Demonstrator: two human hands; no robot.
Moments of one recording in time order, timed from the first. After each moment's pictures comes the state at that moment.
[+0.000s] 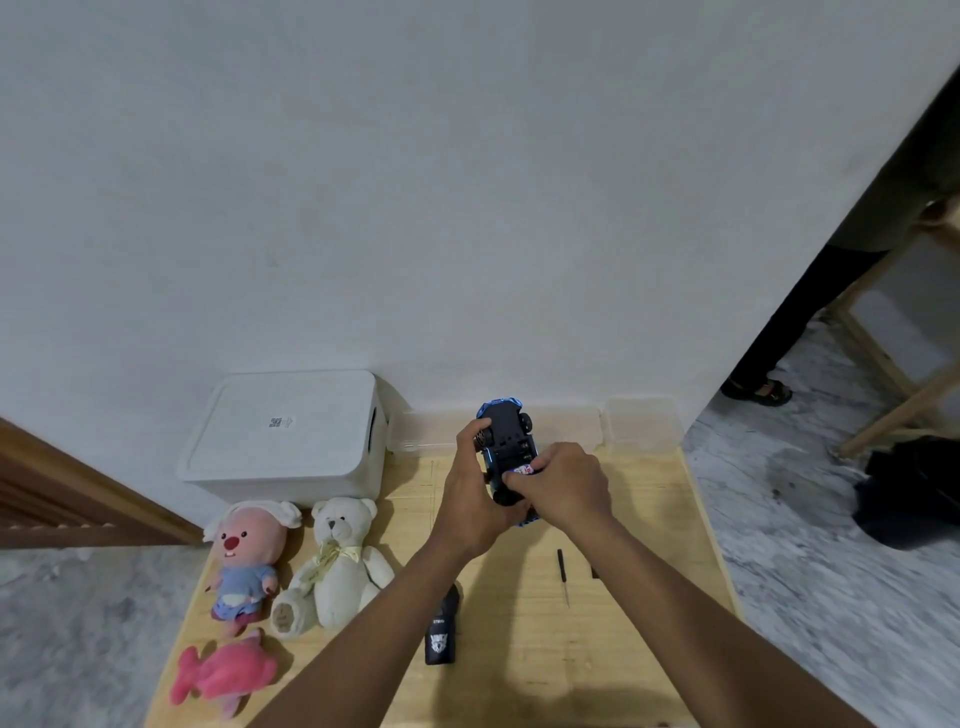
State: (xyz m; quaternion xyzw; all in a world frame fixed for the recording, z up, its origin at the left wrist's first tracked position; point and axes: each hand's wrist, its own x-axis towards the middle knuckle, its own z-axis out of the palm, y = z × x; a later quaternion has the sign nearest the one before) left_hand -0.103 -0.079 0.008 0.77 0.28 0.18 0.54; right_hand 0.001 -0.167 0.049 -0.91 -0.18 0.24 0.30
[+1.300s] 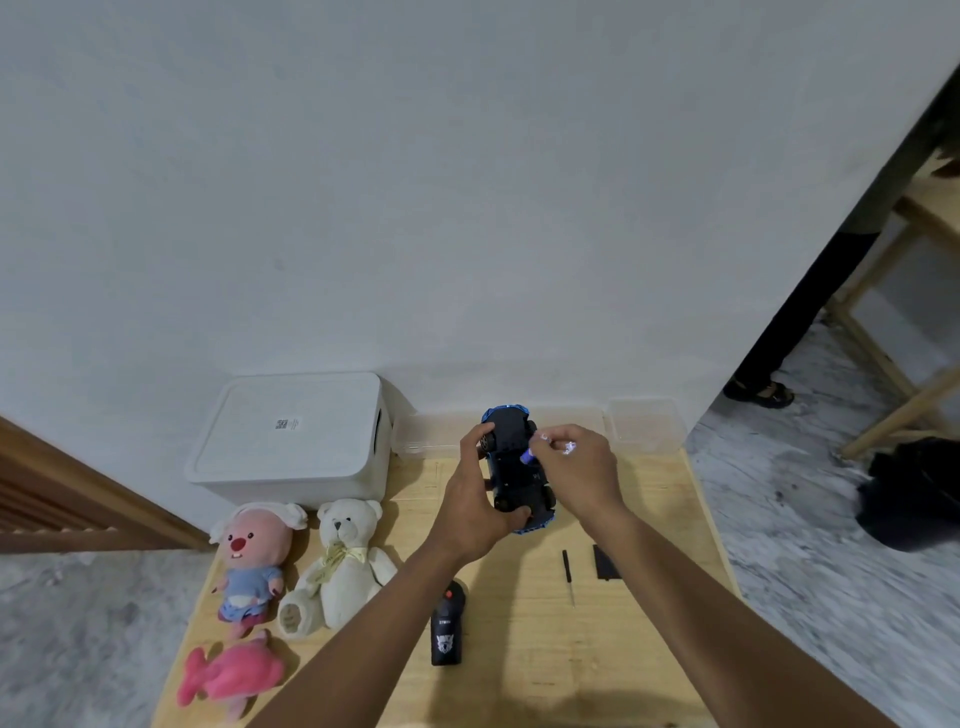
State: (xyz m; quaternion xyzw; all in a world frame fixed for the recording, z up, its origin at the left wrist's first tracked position) left_hand -0.113 -0.073 0.009 0.79 0.26 0.14 0.54; right_hand 0.007 -0.169 0.057 -0.81 -0.14 0.23 0.53
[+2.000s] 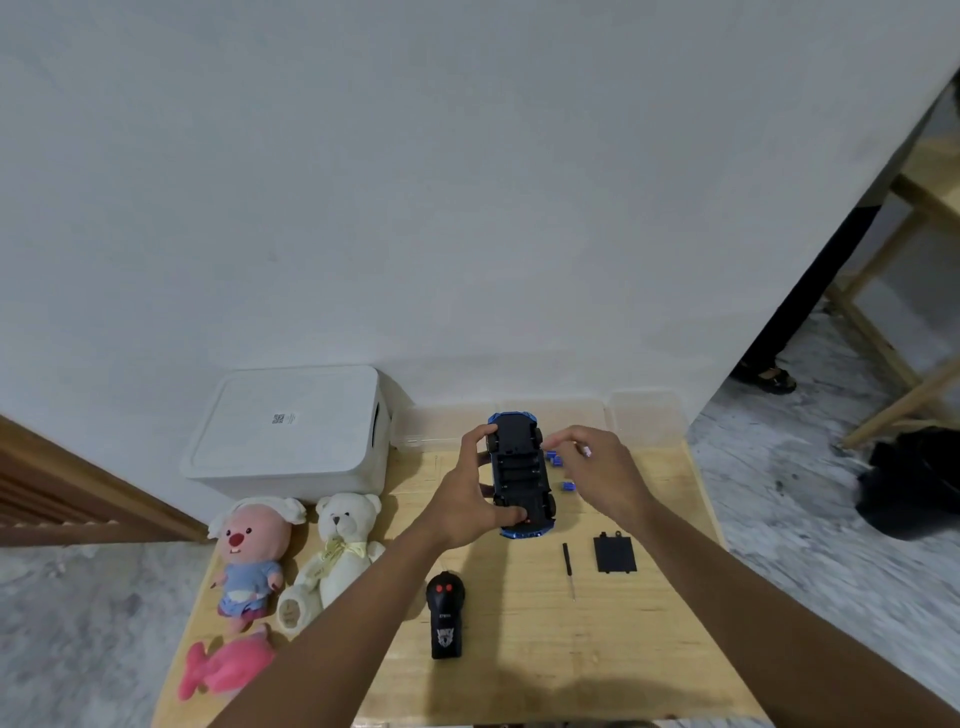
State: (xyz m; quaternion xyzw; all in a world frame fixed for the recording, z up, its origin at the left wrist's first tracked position) left_hand -0.113 -0.052 -0.001 0.75 0.26 0.03 0.61; right_hand 0.037 -0.193 0.041 -0.82 -0.23 0.28 0.44
